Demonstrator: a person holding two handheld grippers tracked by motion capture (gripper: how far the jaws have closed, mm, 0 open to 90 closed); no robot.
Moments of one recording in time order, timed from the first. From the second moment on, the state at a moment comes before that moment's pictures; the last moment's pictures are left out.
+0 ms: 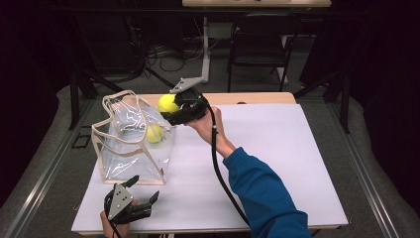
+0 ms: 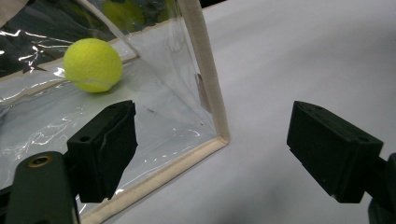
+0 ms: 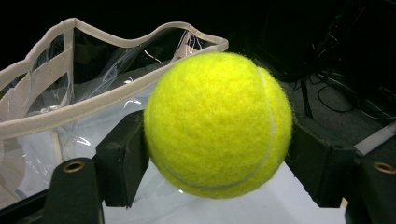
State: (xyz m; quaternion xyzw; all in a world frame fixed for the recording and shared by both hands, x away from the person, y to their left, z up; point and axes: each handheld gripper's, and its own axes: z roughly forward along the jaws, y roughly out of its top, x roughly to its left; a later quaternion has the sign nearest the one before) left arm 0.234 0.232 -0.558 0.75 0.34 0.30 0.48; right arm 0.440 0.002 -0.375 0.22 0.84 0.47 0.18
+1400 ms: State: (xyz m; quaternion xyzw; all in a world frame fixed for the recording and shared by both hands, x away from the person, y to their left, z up) left arm 0.235 0.232 -0.557 0.75 0.34 0.30 0.48; right arm 0.431 0.025 -0.353 0.19 0.83 0.49 0.21
